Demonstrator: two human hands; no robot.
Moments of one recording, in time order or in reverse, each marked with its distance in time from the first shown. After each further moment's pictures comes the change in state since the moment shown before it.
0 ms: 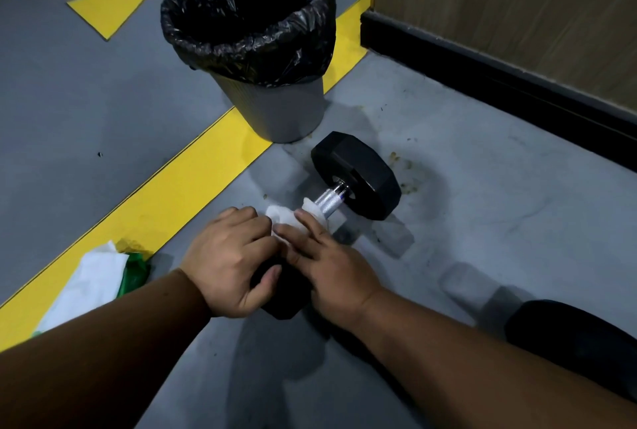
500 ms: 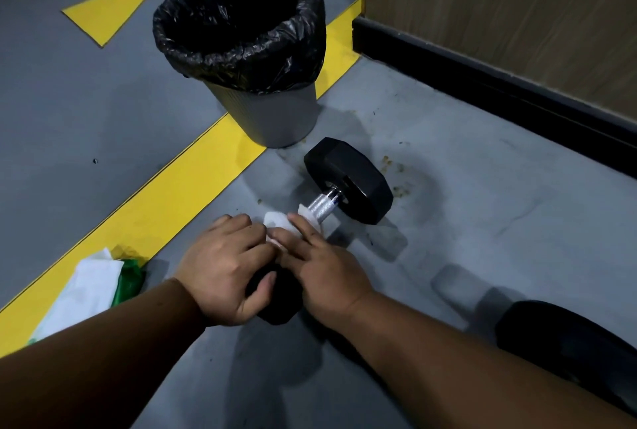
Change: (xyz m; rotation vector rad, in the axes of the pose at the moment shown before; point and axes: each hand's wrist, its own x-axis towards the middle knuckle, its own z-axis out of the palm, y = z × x) left_hand 0.002 0.006 -0.002 0.042 -0.023 -0.013; right_hand 0.004 -0.004 0.002 -0.028 0.007 0.023
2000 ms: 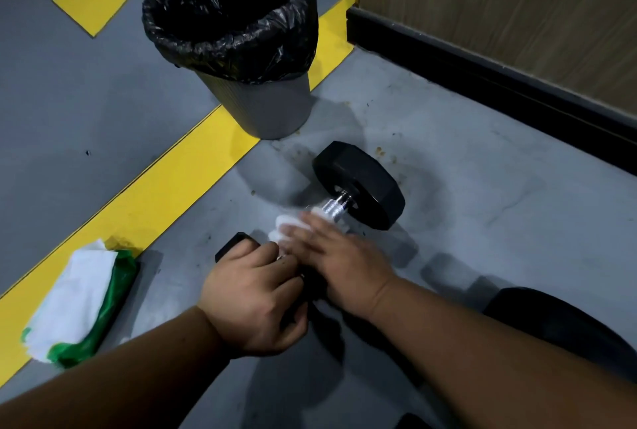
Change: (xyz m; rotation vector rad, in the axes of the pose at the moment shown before) left_hand 0.001 0.064 0.015 0.044 0.127 0.033; right_hand -0.029 0.025 -0.026 -0.191 0.081 -0.133
